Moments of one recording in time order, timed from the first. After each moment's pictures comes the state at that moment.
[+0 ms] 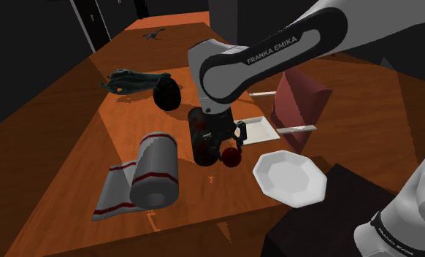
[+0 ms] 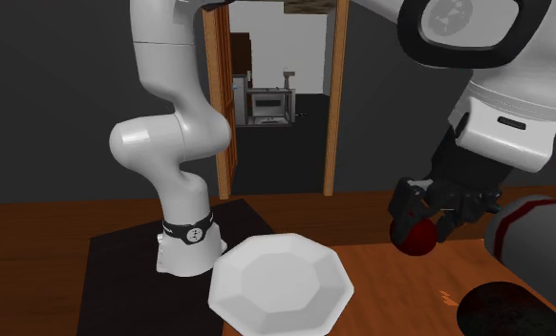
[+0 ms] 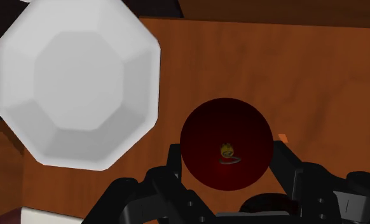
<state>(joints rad) 0.09 0.09 0.40 -1.99 0.06 1.81 0.81</state>
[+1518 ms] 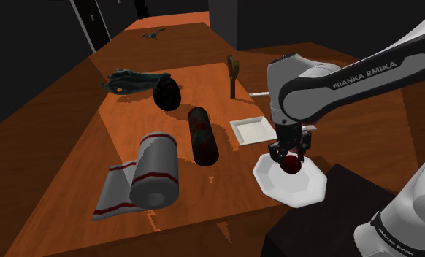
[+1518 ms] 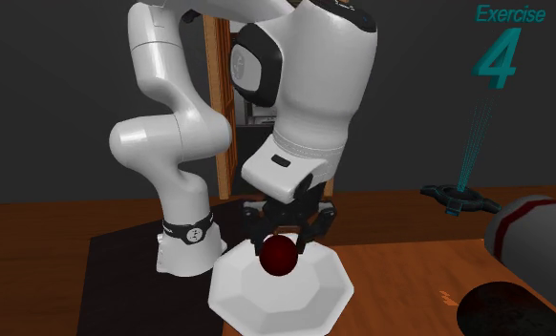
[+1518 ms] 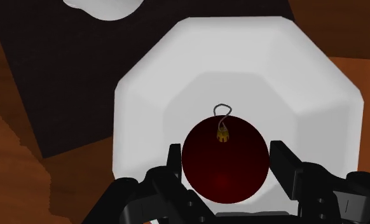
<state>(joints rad) 0.01 -0.42 0.25 -2.64 0.13 1.95 0.50</state>
